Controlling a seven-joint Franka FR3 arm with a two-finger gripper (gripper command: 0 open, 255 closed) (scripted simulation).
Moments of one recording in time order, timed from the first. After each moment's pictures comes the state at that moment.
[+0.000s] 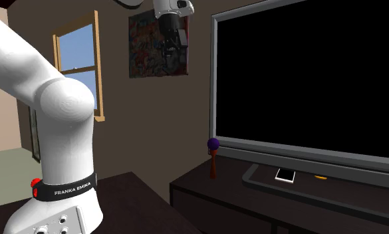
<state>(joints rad) 0.02 -0.81 0.00 -2.34 -0.05 1.67 0.12</state>
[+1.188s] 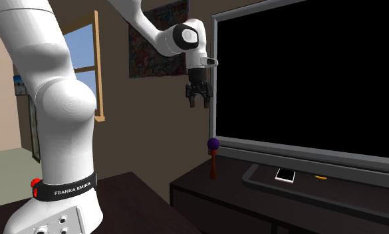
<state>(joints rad) 0.06 -0.30 0.00 -2.35 -0.03 2.11 0.09</state>
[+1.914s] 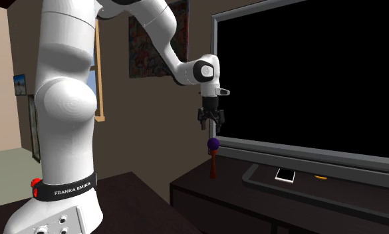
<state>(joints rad) 0.08 0.13 0.01 -2.15 0.00 2.30 0.05</state>
